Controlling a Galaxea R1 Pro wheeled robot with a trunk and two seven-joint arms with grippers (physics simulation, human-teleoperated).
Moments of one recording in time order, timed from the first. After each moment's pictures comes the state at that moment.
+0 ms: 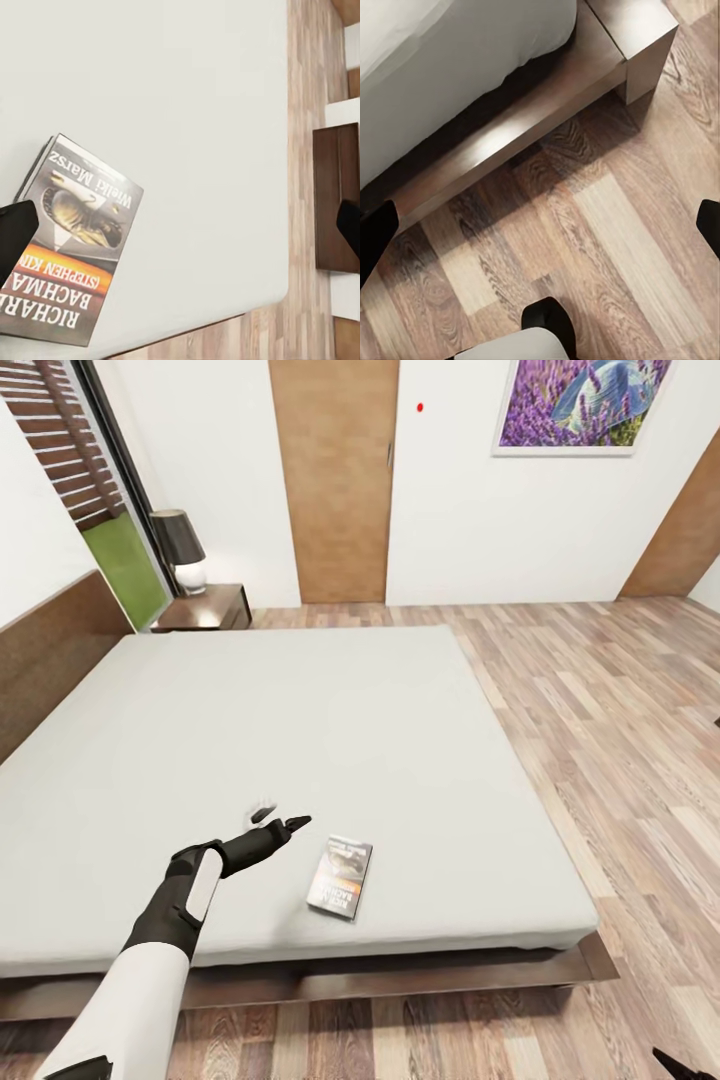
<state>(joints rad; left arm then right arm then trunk) -0.73 -0.07 0.30 -0.85 0.28 0.68 -0.48 -0.37 -0.58 -0.10 0.00 -0.68 -0.08 0.81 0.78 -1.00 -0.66</state>
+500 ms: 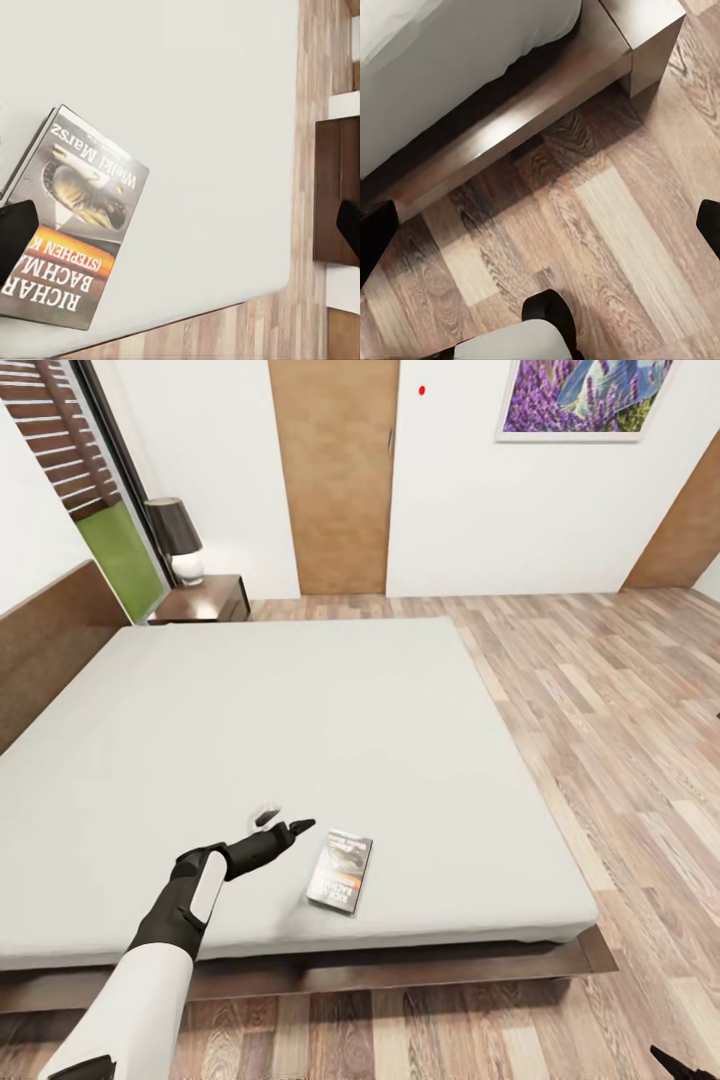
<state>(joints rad) -0.73 -0.08 0.30 -0.83 0.28 0.68 -0.48 -0.37 -0.58 -0.10 -0.01 -0.67 -0.08 0.83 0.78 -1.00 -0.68</state>
